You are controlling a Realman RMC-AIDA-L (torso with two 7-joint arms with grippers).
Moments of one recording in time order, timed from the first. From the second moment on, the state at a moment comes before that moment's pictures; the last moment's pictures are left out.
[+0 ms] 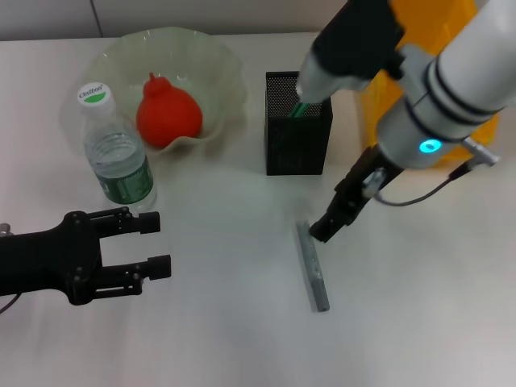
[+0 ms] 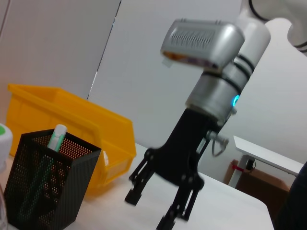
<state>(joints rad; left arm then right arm) -0.39 -1.99 0.64 0.54 2.00 1.87 -1.28 0.78 2.09 -1.62 -1.22 -2.53 -1.50 2.67</state>
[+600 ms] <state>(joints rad) -0.38 -1.99 0.64 0.54 2.00 1.87 -1.28 0.78 2.09 -1.82 -1.12 -2.51 -1.29 2.73</state>
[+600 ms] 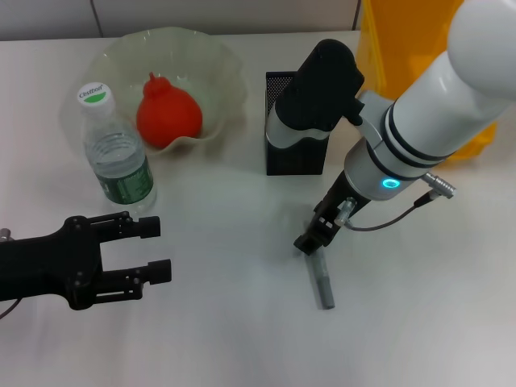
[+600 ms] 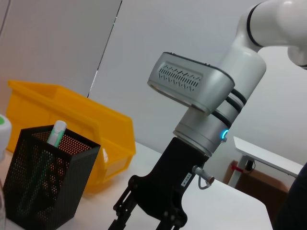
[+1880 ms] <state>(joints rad) -0.38 -1.99 0.65 0.54 2.00 1.87 -1.27 0.79 2.09 -1.83 -1.07 -2.50 -1.27 2.73</state>
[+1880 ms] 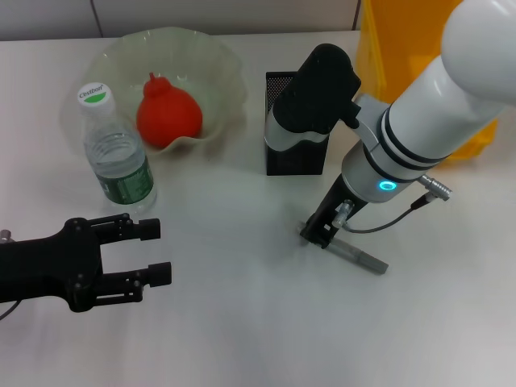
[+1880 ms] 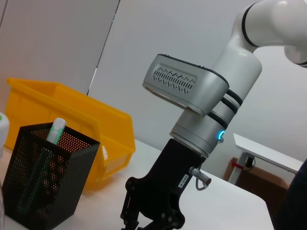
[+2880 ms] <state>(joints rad) -0.37 -1.99 0.64 0.54 2.00 1.88 -1.27 0.56 2.08 -1.24 -1.29 -1.93 -1.45 2.33</state>
